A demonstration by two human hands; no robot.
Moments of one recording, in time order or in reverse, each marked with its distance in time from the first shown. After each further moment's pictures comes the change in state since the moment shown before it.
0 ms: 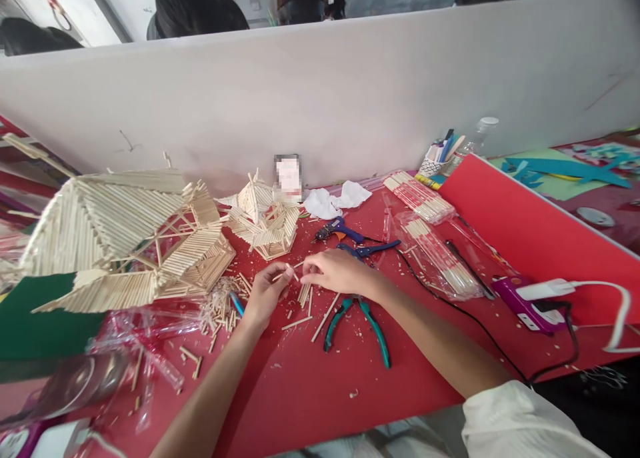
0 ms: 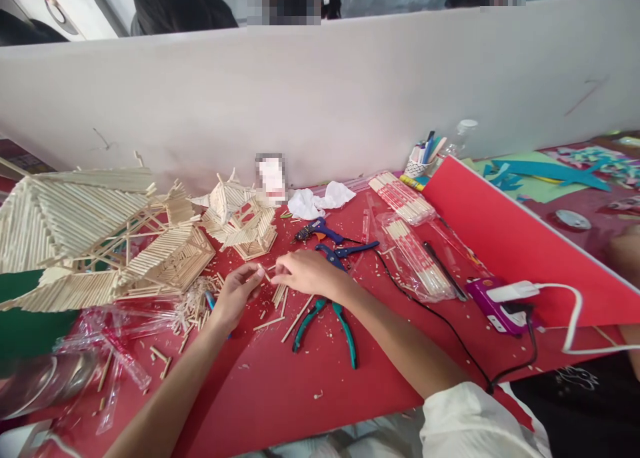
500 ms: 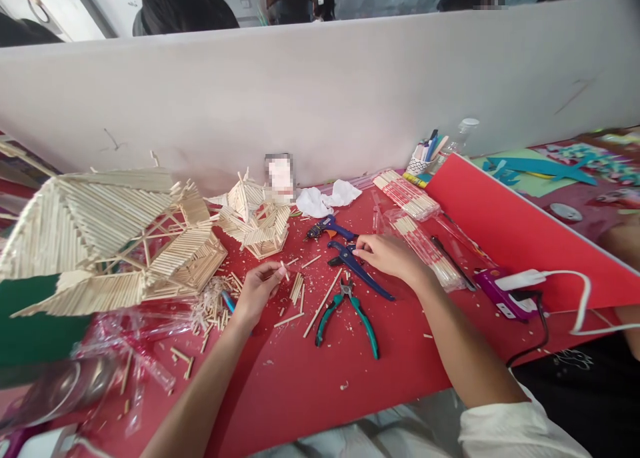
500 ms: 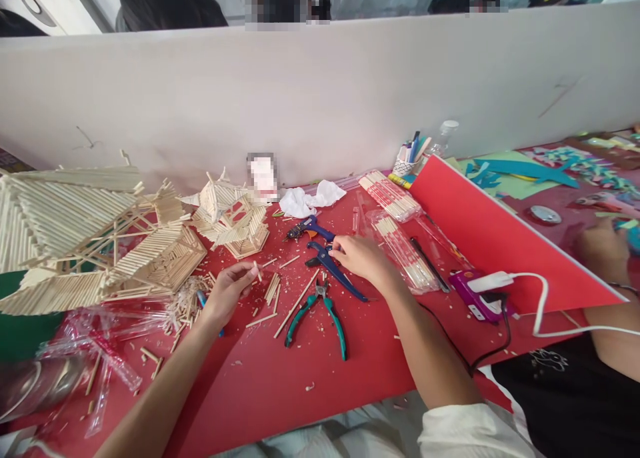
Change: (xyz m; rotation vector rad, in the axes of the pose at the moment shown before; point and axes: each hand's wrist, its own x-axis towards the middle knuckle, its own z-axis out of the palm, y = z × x) left_hand 0.005 -0.001 -0.002 0.017 -0.007 -0.011; right_hand -0.067 0.072 -0.035 -0.275 0.145 0.426
